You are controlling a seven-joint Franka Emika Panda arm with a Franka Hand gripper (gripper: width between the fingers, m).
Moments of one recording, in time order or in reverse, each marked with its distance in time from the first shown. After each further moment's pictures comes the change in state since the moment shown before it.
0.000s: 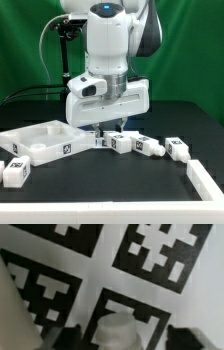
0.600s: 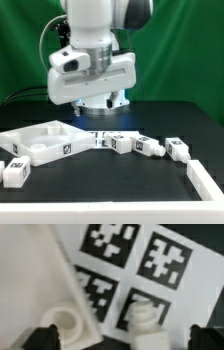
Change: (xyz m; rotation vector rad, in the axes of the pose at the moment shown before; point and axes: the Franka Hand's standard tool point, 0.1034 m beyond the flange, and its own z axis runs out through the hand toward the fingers) arm -0.003 0.054 -0.073 0.031 -0.023 -0.097
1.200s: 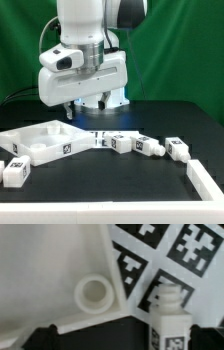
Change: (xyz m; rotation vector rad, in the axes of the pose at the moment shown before) arm 0.000 0.012 0.021 -0.058 0.014 -0.128
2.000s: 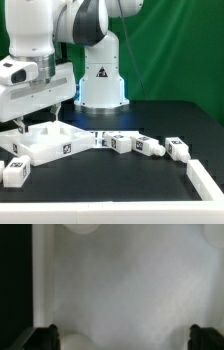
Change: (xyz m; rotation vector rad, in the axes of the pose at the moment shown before) arm -0.039 0.093 0.003 -0.026 -0.002 -0.213
